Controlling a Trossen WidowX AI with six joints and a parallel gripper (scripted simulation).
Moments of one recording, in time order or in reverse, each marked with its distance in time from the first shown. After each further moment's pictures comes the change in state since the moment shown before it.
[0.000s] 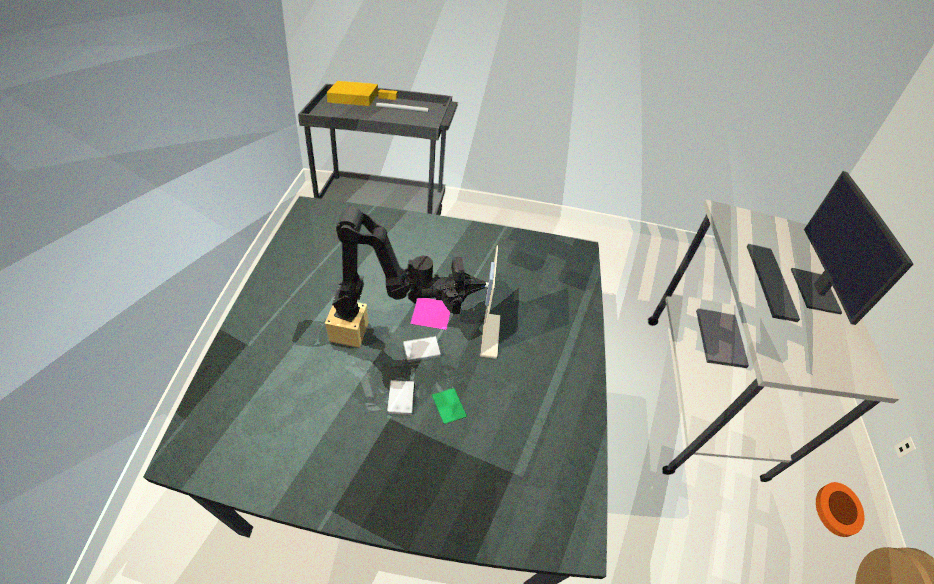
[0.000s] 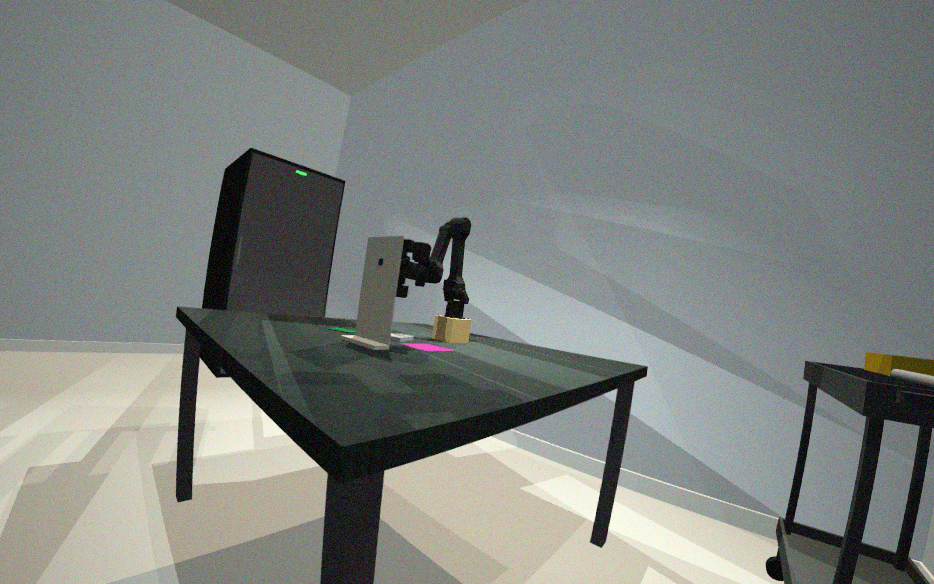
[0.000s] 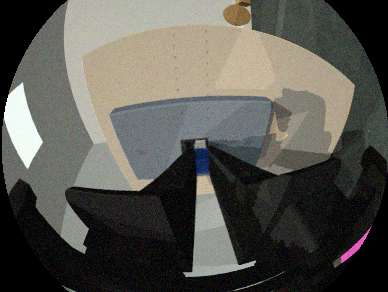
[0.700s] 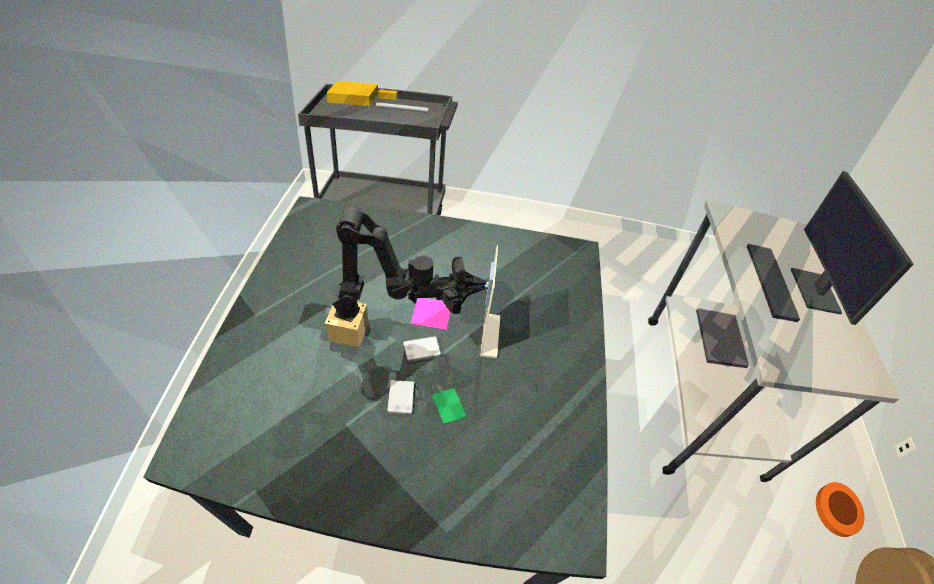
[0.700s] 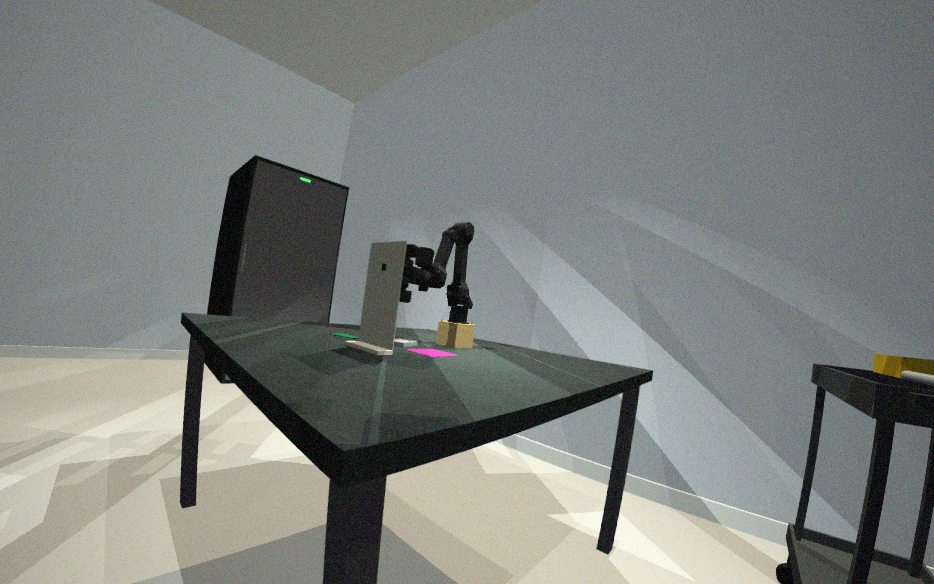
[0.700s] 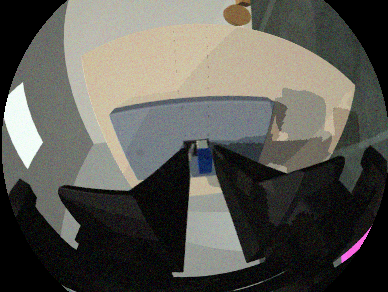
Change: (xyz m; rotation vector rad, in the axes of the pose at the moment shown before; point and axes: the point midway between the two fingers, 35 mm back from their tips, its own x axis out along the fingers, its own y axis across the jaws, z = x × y) arm 0.001 0.001 0.000 -0.001 0.000 0.002
